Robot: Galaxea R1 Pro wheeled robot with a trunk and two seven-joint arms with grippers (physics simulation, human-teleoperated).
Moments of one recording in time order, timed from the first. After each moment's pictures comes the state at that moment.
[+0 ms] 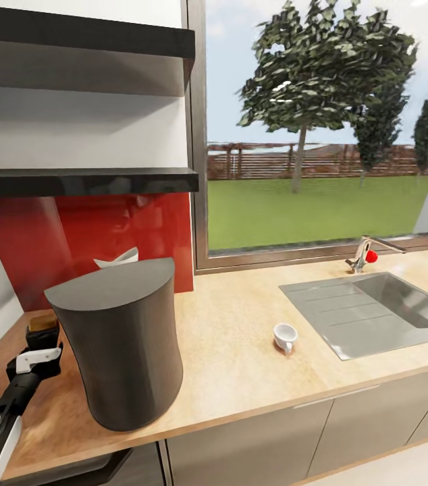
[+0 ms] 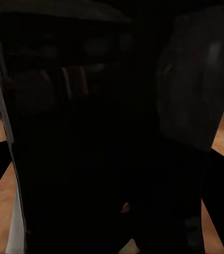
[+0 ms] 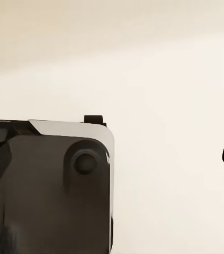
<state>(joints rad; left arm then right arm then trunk) -0.41 0.25 0.44 -0.82 -0.03 -0.30 -0.26 -0.18 -0.02 0.02 -0.03 0.02 -0.12 -0.07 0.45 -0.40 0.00</state>
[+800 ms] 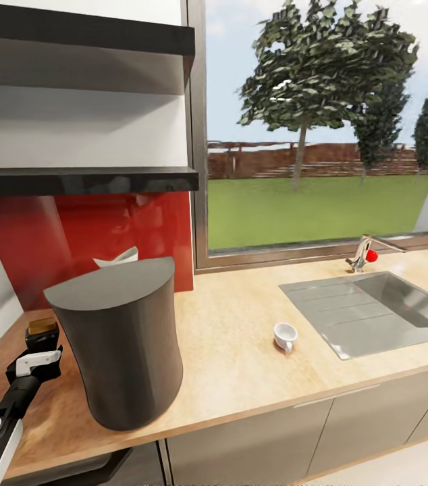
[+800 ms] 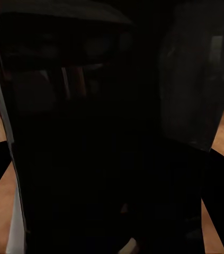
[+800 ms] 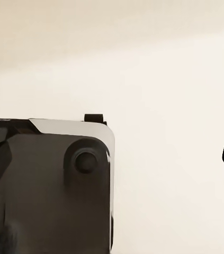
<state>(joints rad) -0.41 0.25 0.44 -0.79 -0.03 -0.34 -0.24 -0.18 -0.02 0.02 -0.03 0.02 -0.12 -0.07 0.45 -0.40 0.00</state>
